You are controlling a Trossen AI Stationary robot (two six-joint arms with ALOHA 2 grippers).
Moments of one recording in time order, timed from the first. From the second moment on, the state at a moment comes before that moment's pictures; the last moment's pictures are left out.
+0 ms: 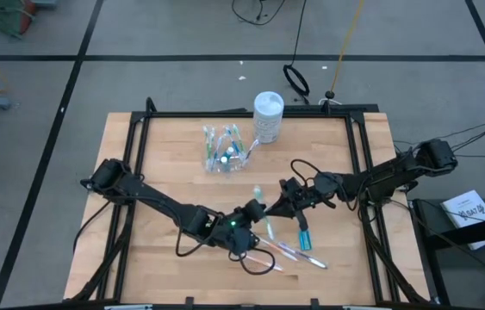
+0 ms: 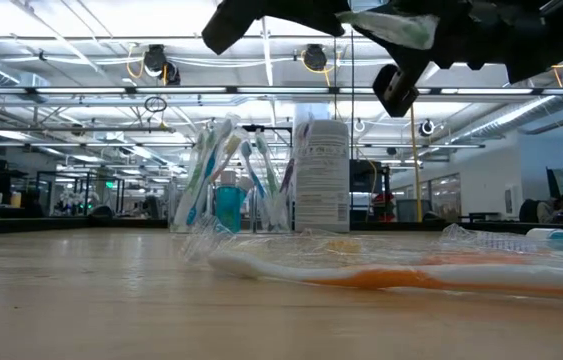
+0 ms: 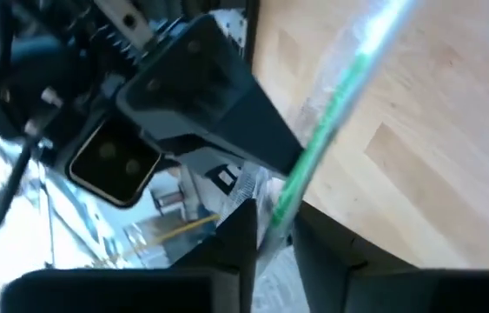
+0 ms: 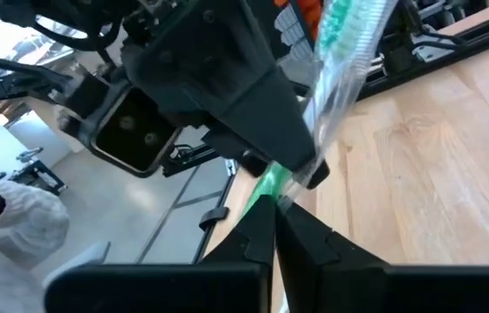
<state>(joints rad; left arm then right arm) -0.42 1.90 1.52 -0.25 -0.88 1.15 0.16 1.36 0.50 0.79 -0.19 0.53</state>
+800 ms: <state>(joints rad) -0.50 1.76 1.52 -0.09 -0.99 0.82 0.26 1.36 0.50 0.91 0.03 0.55</state>
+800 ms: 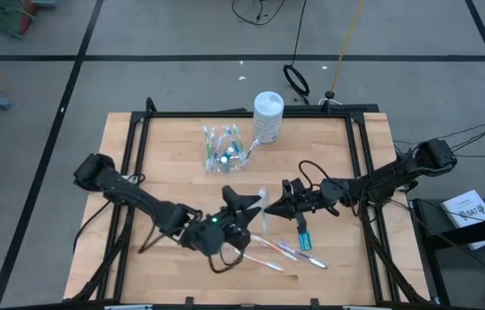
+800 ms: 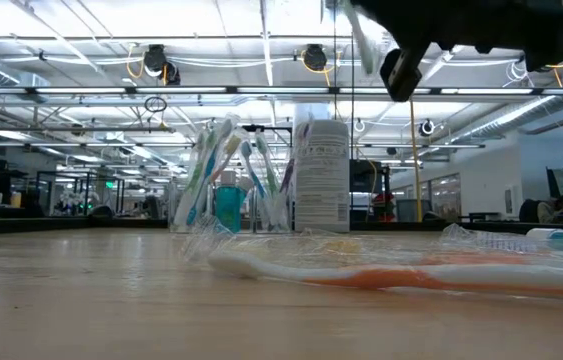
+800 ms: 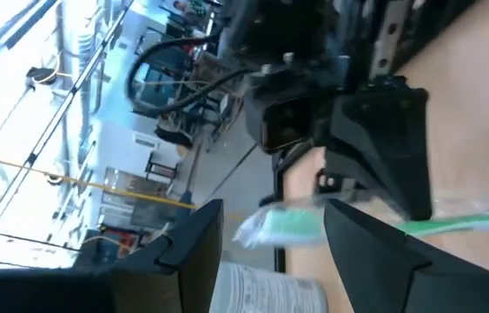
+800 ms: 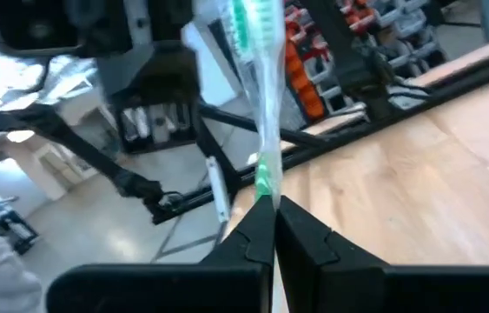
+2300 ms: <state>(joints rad) -0.71 1.52 1.41 -0.78 -1.13 -0.61 0.05 1.36 0.52 1.12 0.39 -0.02</state>
